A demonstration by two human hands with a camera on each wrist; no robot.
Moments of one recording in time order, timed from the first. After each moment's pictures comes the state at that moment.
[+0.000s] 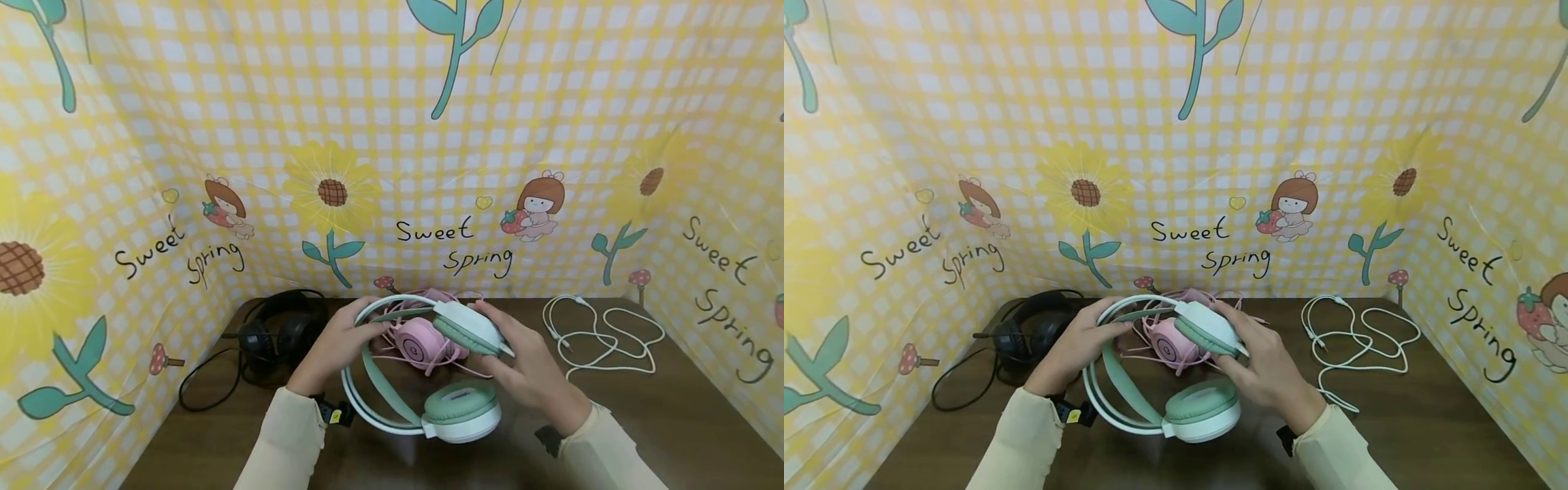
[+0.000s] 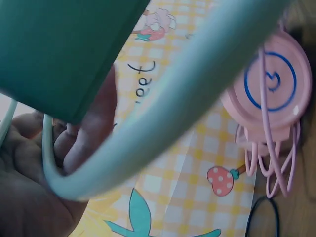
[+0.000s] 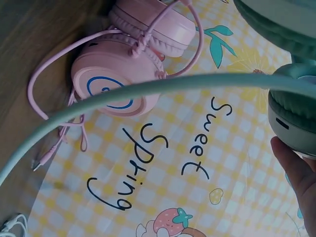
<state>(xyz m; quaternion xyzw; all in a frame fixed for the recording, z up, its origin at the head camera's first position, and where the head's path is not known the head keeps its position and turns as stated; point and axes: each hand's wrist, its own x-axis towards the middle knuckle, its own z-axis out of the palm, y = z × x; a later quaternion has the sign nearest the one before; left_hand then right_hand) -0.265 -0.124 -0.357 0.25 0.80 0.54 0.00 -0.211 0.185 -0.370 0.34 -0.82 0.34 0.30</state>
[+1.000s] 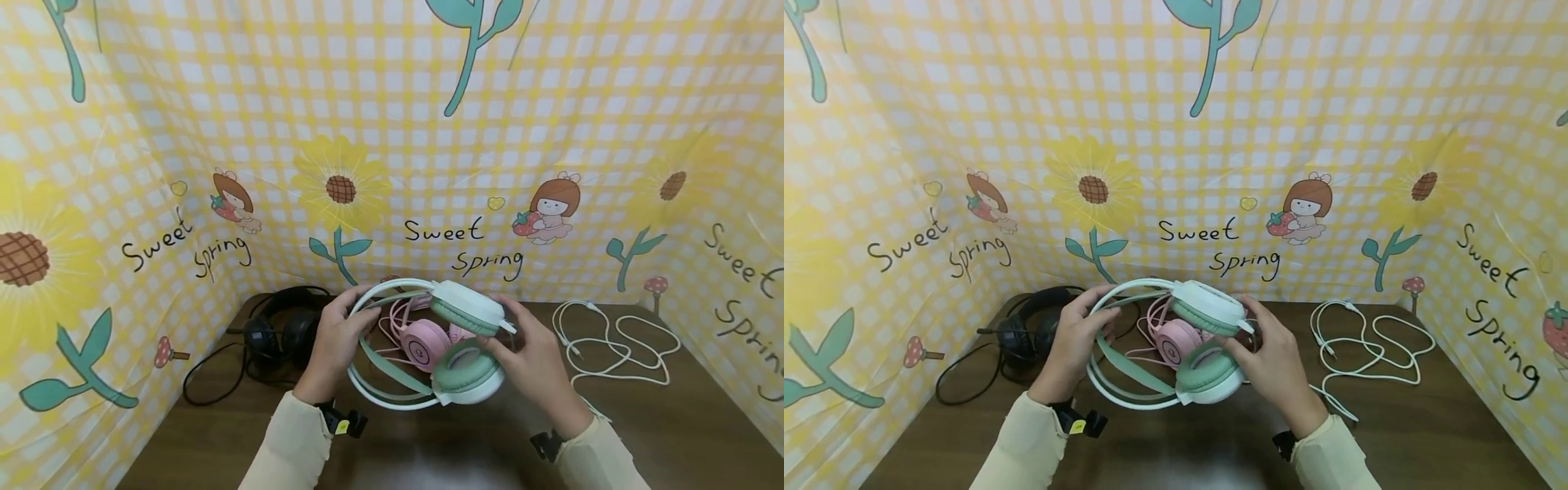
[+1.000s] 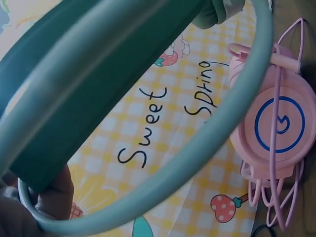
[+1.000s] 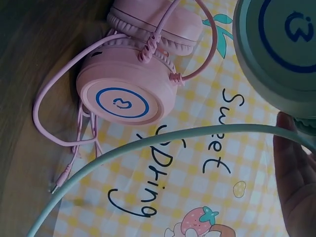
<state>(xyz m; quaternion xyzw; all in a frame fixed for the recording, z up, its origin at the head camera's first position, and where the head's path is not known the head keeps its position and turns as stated) -0.251 -0.116 -0.346 0.16 0.70 0.68 -0.11 -0.230 0.180 -0.381 0.18 -0.85 0.41 0.29</state>
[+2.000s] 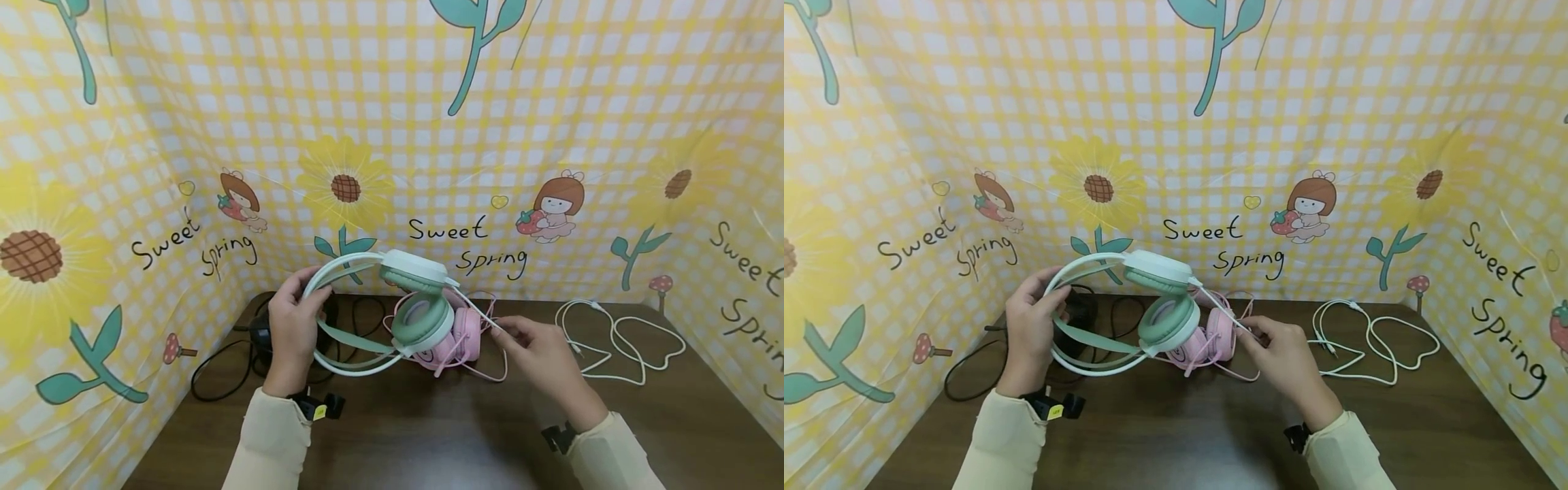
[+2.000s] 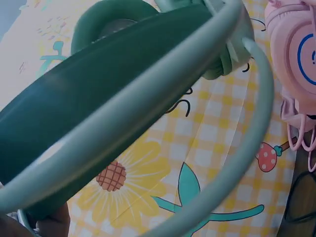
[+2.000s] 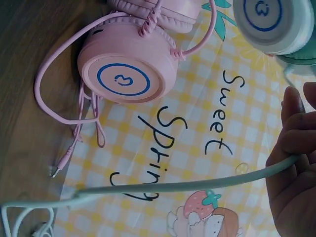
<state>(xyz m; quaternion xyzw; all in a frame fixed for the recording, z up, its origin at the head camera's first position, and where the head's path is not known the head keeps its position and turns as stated) -0.246 -0.157 -0.325 0.06 0.71 0.63 -0.29 -0.235 0.192 -0.383 0.17 -0.88 0.35 0.27</state>
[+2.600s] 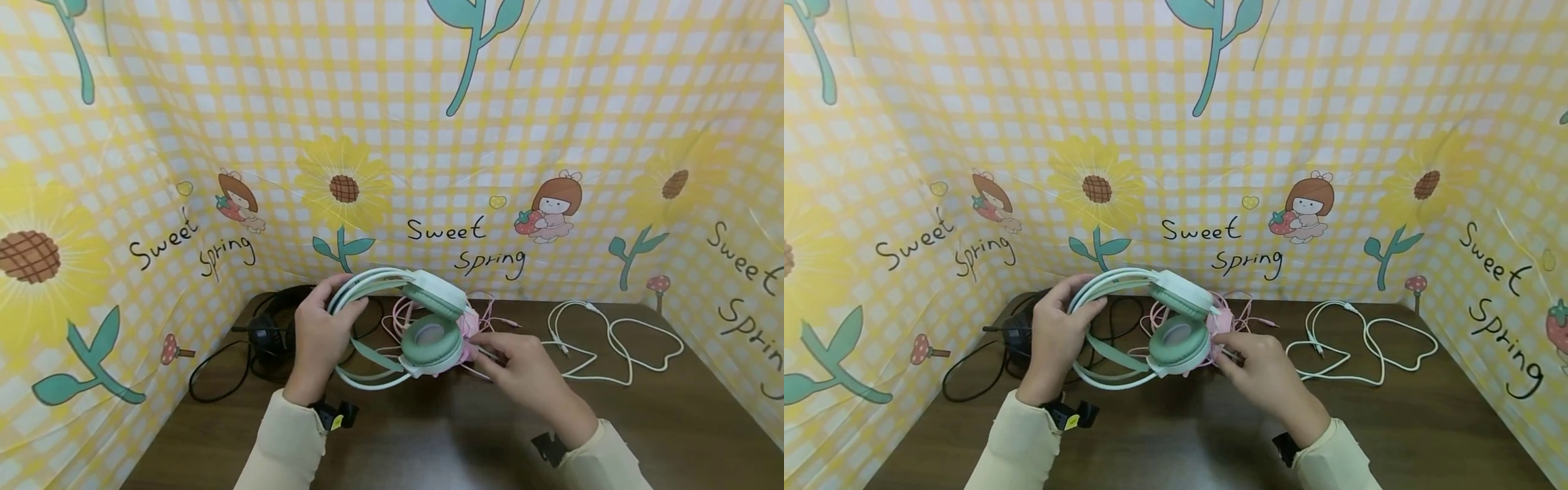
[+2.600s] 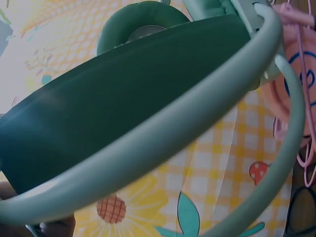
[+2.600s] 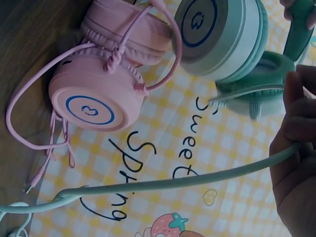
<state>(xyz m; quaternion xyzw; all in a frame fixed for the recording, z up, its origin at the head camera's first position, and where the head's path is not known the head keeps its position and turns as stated) -0.237 -0.128 -0.331 0.08 0.78 0.56 -0.27 -0.217 0.169 -0.375 0.30 -0.86 0.31 0.27</state>
